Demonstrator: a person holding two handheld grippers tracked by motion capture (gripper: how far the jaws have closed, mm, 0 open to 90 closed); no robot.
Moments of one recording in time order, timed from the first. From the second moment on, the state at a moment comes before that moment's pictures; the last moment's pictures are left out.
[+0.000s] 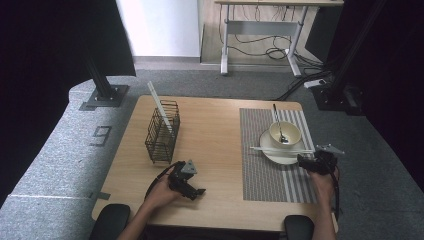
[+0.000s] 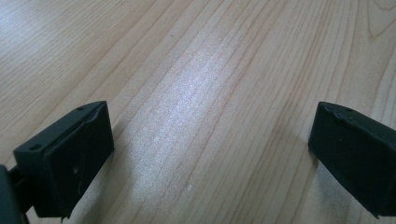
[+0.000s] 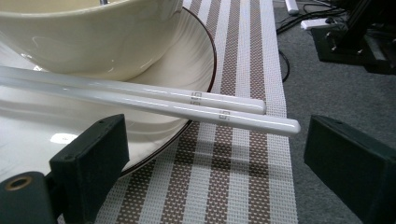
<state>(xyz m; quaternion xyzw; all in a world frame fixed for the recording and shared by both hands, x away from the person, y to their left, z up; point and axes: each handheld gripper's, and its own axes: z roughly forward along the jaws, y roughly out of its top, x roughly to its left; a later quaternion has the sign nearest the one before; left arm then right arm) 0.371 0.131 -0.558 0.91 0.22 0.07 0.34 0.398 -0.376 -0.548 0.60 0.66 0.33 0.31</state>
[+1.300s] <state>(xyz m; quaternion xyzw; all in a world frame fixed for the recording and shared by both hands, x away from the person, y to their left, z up) 0.372 0.132 -0.558 0.91 0.21 0.08 0.34 0.403 -0.365 -0.550 0.58 0.68 0.32 0.29</state>
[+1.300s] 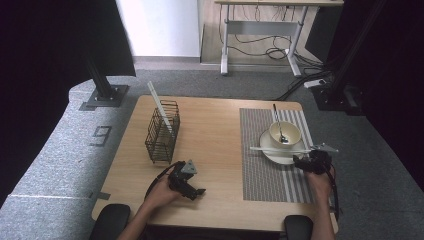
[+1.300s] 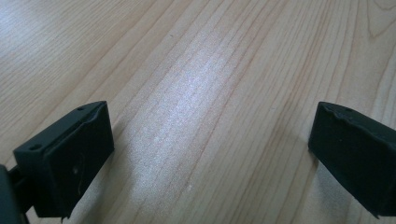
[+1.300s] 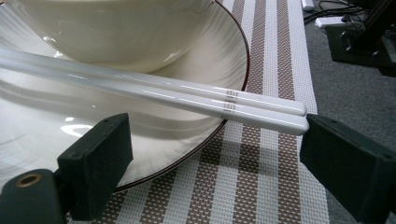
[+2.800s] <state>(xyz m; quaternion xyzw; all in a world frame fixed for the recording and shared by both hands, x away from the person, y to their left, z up) 0.372 0.132 -0.558 0.91 0.21 0.08 0.34 0.325 -0.324 -0.484 0.53 0.73 0.33 0.29</state>
